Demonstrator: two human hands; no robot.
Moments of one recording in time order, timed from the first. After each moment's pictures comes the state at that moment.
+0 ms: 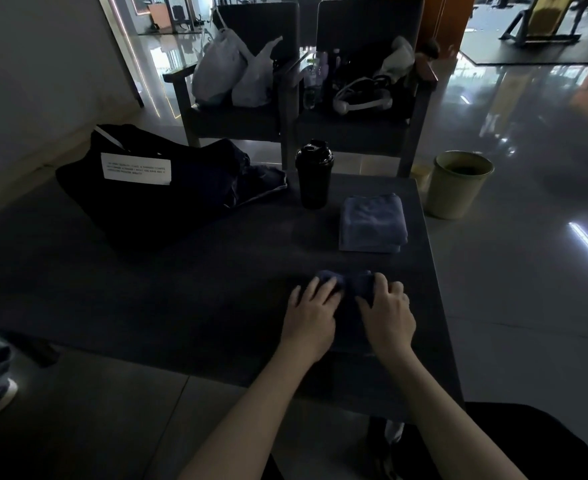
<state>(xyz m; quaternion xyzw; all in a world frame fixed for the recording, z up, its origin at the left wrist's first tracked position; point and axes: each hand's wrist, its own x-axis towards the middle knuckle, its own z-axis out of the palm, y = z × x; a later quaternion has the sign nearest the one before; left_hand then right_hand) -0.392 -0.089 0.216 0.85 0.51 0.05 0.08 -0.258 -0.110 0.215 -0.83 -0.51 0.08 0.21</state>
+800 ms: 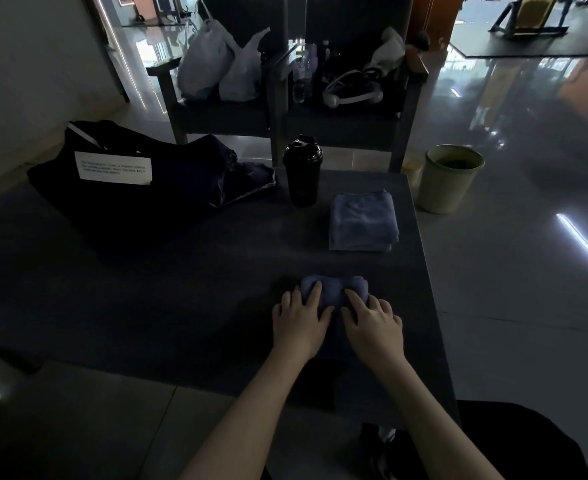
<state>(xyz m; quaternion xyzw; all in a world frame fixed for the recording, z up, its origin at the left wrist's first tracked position) -0.383 -0.075 0.199 0.77 0.61 0.02 0.17 -0.255 -0.117 0.200 -0.79 -0.59 0.14 0.14</state>
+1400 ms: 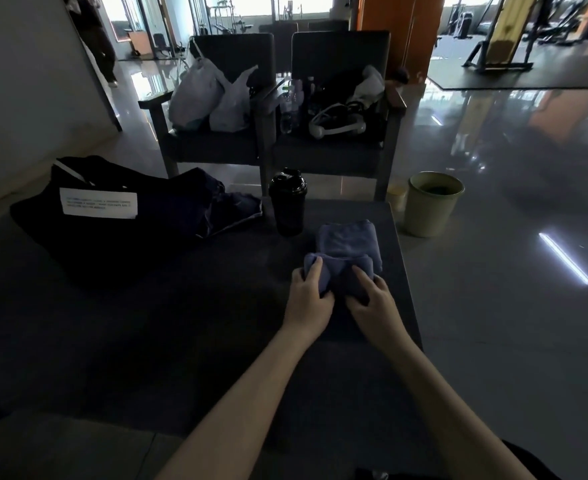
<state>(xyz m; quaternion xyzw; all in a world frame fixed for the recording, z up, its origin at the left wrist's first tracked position) -0.338 -0.031 0.263 0.72 0.53 0.29 0.33 -0.216 -0.074 0.259 -0.69 -0.54 0.25 0.41</state>
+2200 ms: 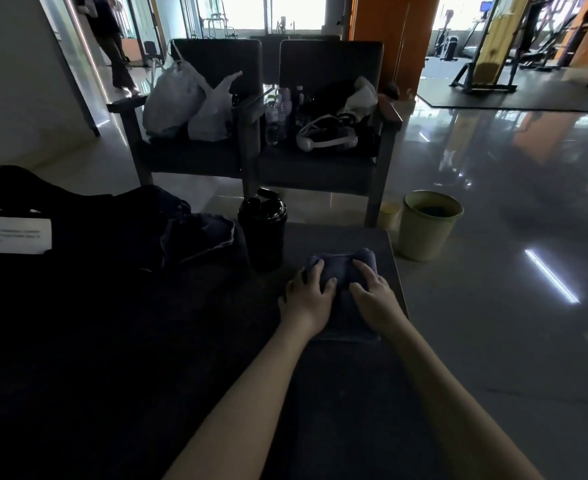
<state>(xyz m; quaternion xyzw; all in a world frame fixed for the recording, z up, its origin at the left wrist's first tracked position) -0.263 0.115 0.220 0.73 0.59 0.17 0.30 -0.138 0.076 0.234 -0.75 -0.50 0.29 0.32</state>
